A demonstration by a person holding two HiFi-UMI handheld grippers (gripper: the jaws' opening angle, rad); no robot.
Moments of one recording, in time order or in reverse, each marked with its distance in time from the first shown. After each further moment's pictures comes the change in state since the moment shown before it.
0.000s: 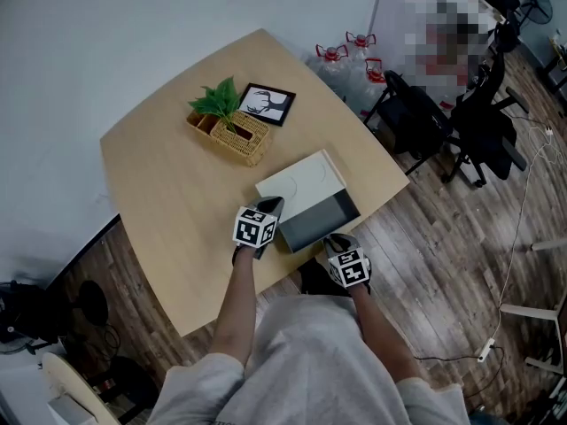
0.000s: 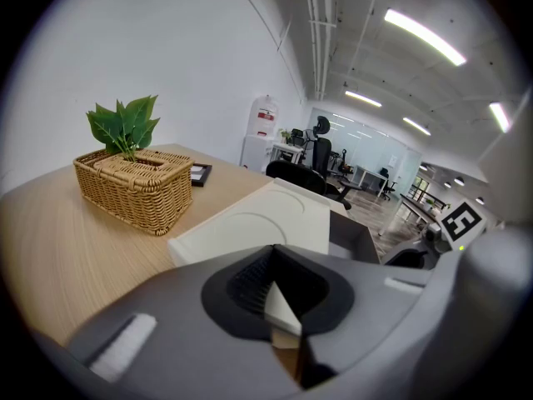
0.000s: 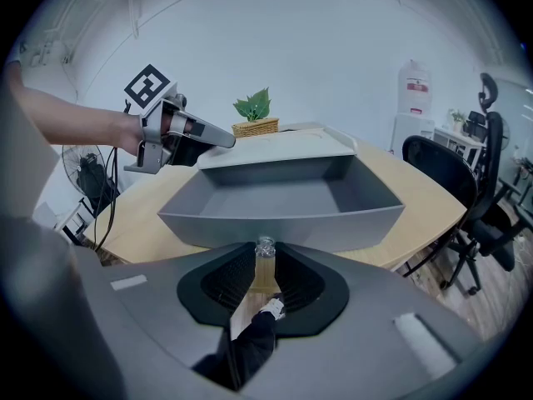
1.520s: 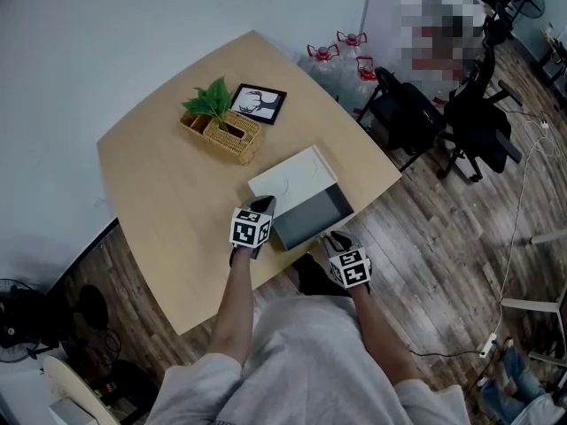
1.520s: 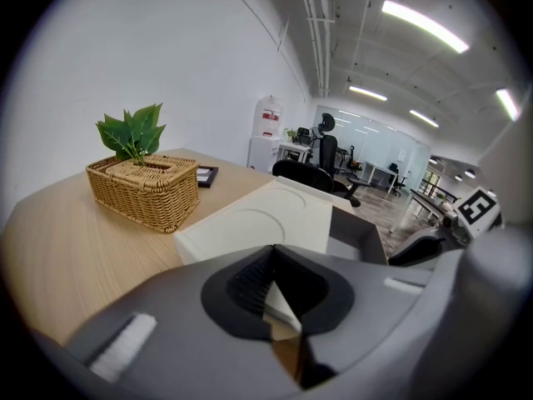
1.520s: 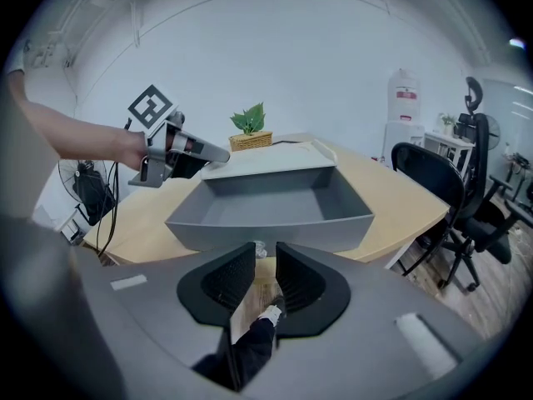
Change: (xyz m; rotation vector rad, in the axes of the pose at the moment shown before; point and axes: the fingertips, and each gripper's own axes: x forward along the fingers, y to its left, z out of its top) left arm -0.006 -0.004 -0.004 0.011 -0.001 0.074; right arm -0.028 -0.009 -0.001 0.024 -0.071 -0.027
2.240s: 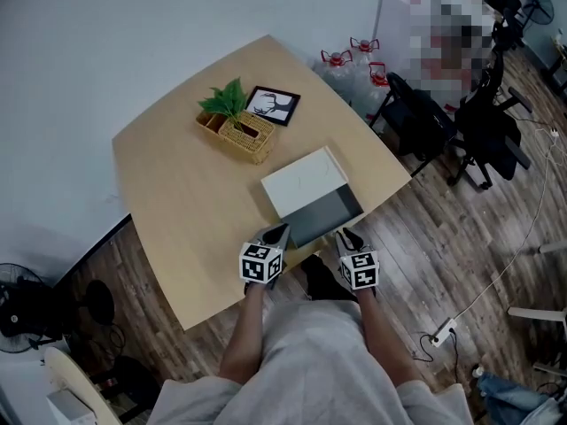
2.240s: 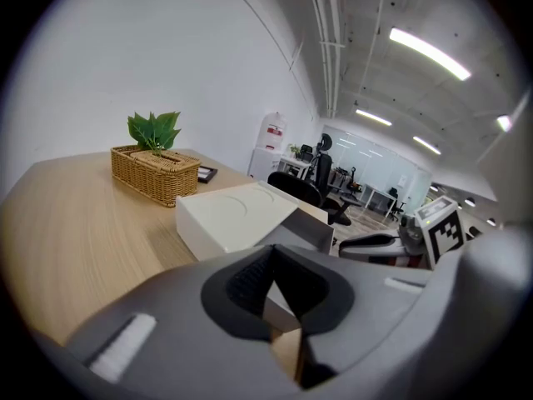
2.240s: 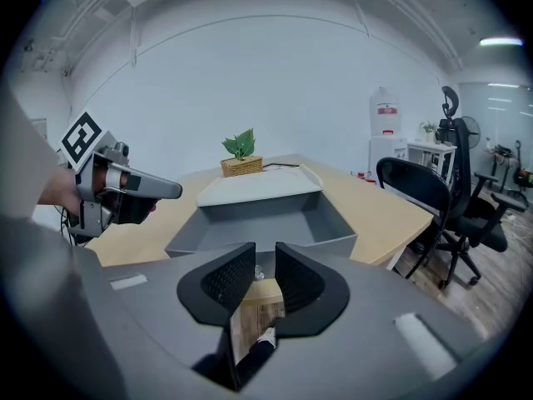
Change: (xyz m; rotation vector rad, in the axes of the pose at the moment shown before) left arm -0.067 -0.064 -0.037 -0.123 -0.102 -0.019; right arm -0.018 -0.005 0.022 0.060 -0.160 -0.064
